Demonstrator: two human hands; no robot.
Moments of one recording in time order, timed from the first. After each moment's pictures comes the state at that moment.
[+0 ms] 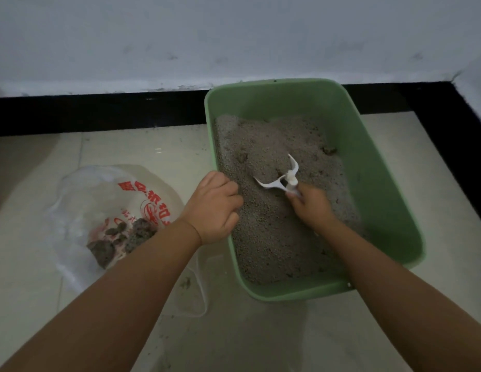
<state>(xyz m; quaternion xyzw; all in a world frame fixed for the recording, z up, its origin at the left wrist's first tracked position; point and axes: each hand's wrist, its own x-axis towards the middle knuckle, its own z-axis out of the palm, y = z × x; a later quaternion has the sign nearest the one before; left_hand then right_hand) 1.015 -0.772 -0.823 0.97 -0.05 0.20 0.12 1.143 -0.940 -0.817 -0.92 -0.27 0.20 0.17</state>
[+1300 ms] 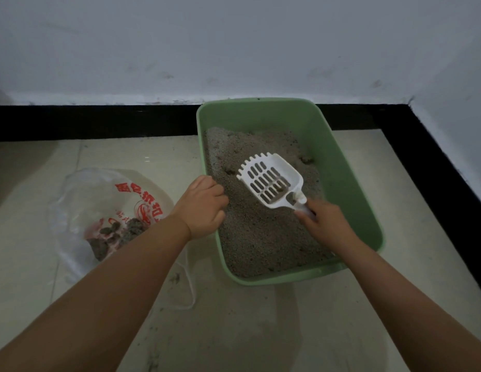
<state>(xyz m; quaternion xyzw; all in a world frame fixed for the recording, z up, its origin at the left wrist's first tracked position) 1.011 -0.776 -0.814 0.98 -0.03 0.19 0.08 1.117 -0.996 -0.755 -0.93 -0.31 0.17 0.13</state>
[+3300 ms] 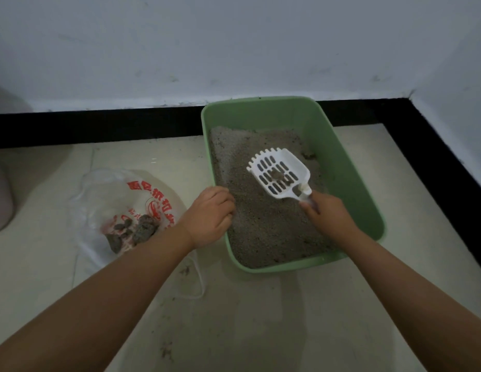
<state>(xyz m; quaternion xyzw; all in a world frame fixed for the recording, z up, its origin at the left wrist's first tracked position) 0.984 -0.797 -0.799 0.98 -0.02 0.07 0.21 1.107 -0.996 -0.751 -0.94 -0.27 0.15 0.15</state>
